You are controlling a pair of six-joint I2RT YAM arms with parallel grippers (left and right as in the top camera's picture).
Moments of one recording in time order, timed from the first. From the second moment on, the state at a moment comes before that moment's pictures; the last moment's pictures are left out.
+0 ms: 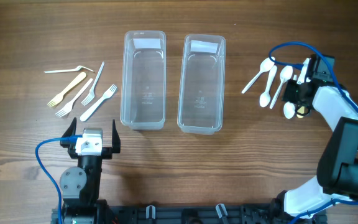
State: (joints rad) left arm -0.01 0.03 0.03 -0.10 -0.03 0.17; right arm -0.24 1.79 1.01 -0.39 0.04 0.04
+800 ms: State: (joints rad) left arm -0.01 0.03 0.03 -0.10 -0.03 0.17; right arm -0.24 1.85 1.02 -0.36 0.05 0.07
